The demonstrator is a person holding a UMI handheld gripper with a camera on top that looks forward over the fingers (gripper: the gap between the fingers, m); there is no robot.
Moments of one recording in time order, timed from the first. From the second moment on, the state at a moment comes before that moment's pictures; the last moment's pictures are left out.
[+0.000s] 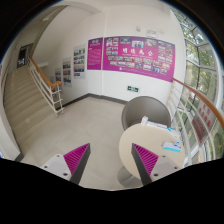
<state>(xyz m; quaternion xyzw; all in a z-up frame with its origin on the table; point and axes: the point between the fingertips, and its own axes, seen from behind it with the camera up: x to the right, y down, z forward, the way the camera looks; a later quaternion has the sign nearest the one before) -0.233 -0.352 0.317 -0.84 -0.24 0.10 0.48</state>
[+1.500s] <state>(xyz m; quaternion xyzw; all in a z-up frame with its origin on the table) 0.139 0.120 0.024 -0.87 -0.04 0.02 0.49</state>
